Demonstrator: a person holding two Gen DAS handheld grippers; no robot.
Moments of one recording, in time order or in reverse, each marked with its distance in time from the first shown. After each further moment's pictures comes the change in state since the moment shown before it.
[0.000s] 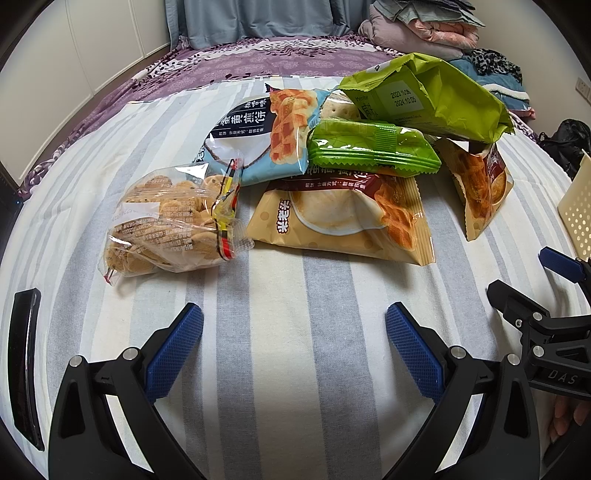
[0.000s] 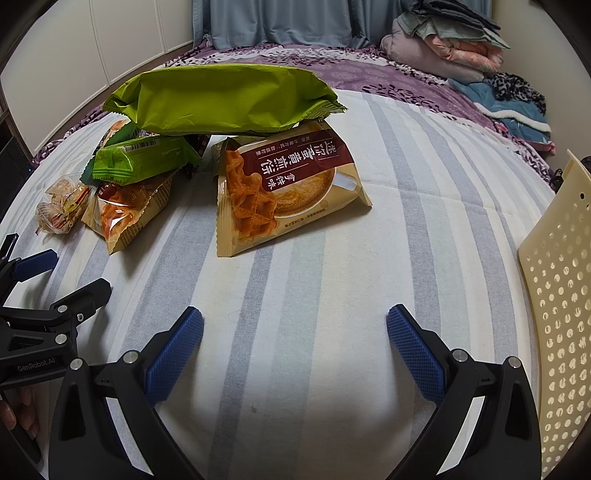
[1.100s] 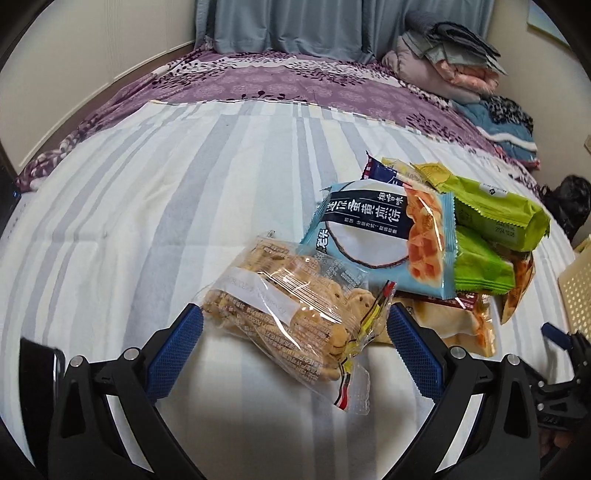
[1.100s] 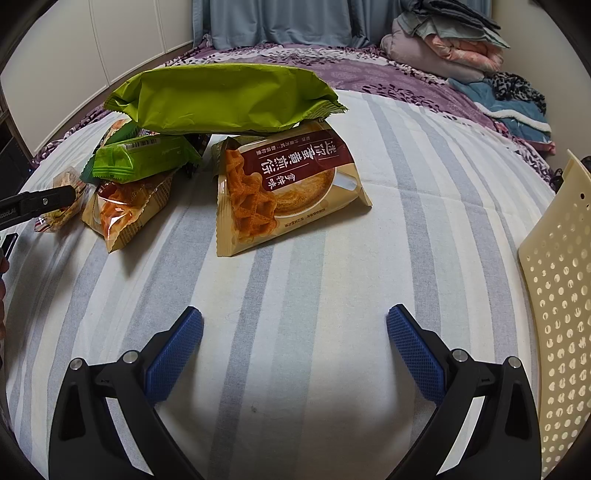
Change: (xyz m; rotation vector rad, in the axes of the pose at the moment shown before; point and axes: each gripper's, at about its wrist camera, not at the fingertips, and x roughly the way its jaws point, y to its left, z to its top) left arm 0.011 0.100 0.059 -0.090 -0.057 -0.070; right arm 0.002 0.000 -0.001 0.000 0.000 0.001
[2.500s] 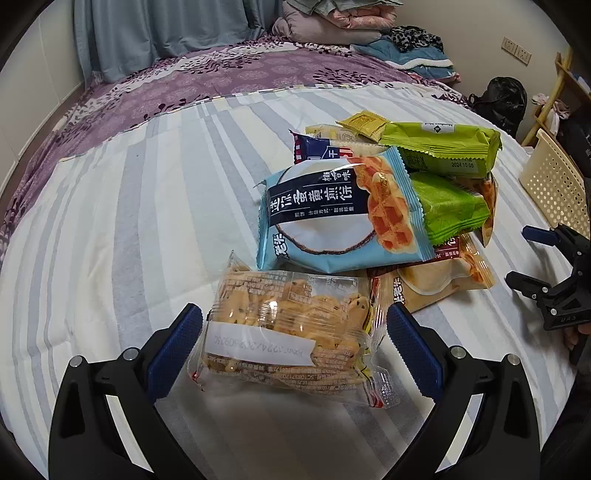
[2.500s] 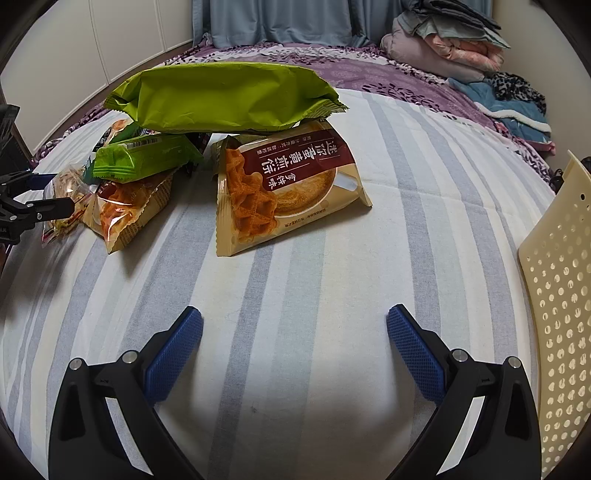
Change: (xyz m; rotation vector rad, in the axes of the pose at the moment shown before) left arm 0.011 -0.009 0.011 0.376 0.073 -0.198; right arm 0.000 0.000 0.000 -0.001 0.001 -0.001
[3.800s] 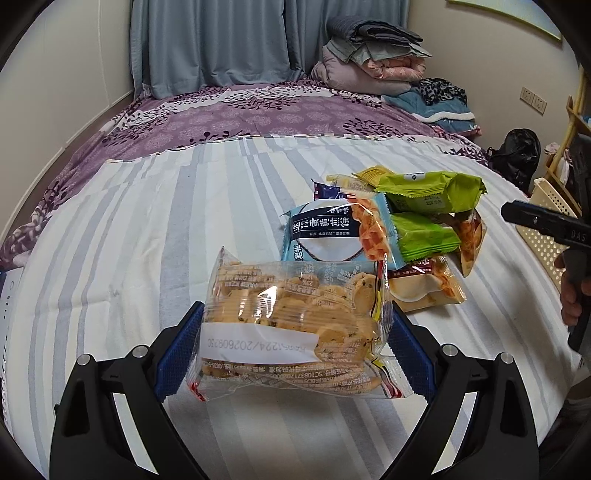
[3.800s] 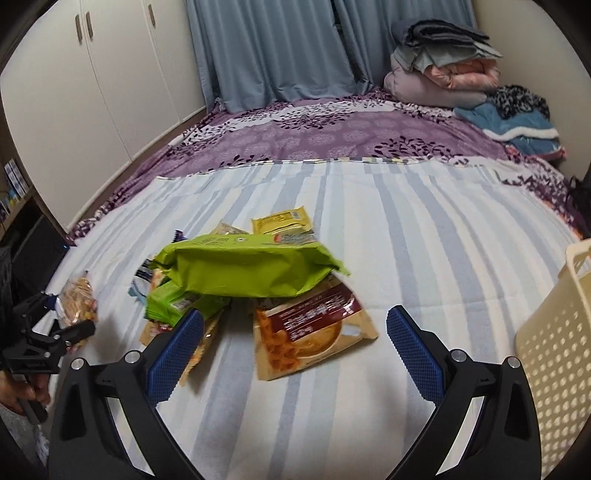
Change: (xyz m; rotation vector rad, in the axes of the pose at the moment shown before) left arm -0.063 -0.005 -0.025 -0.138 -0.176 0.077; right arm -0.042 -0.017 0.070 0.110 -0.184 0.212
